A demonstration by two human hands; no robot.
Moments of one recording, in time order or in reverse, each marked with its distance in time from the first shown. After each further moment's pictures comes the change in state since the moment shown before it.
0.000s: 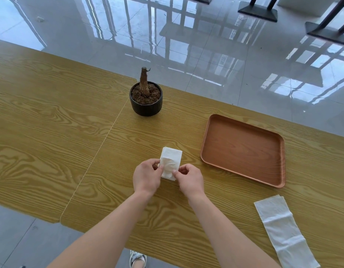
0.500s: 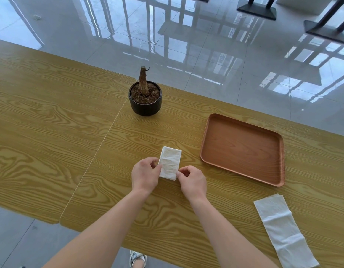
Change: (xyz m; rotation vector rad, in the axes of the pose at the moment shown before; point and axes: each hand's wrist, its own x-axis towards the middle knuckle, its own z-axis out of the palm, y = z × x) left_hand 0.009 -0.006 -0.003 0.024 -0.007 0.019; right_hand -0.002 0.009 -0.005 -0.187 0.083 -0.085
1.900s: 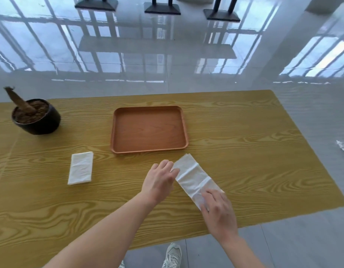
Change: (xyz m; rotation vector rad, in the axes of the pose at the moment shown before) left_hand -0.153 0.140 0.187 0.689 -0.404 1.101; right_hand -0.150 0.263 -0.201 -0.480 0.394 -0.170
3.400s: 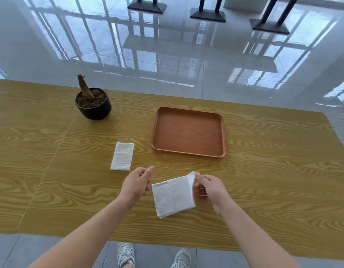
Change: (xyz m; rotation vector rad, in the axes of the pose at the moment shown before) left_hand -0.111 -0.110 -0.039 -1.073 0.128 -1.023; right_hand 0.104 -0.110 0.012 1.070 -0.537 0.625
